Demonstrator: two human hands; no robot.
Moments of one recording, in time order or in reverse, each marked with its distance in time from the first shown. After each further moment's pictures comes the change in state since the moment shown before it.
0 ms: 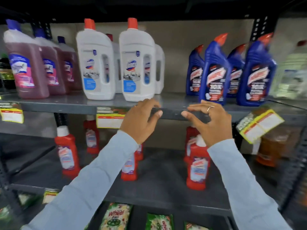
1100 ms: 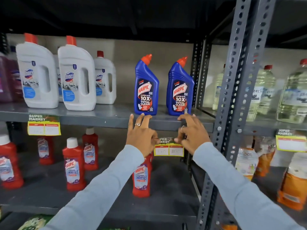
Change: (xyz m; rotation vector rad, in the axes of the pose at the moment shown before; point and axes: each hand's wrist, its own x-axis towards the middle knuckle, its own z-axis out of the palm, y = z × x) left_hand 0.037 0.161 0.151 0.352 -0.153 -0.057; right_hand 0.012 0.147 -0.145 -0.483 -0.375 -0.097
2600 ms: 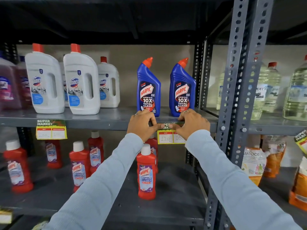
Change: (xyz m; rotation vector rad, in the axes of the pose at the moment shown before) left_hand 0.031 -0.017 -0.010 -0.418 0.078 -0.066; right_hand 0.031 -0.024 -0.007 -0.021 0.094 0.302
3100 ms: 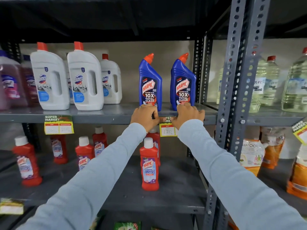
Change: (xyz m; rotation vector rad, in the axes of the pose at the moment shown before) left_hand 0.000 0.008 -0.011 0.090 -0.062 -0.006; right_hand -0.007 -0.027 -0.005 -0.191 -0.072 0.047
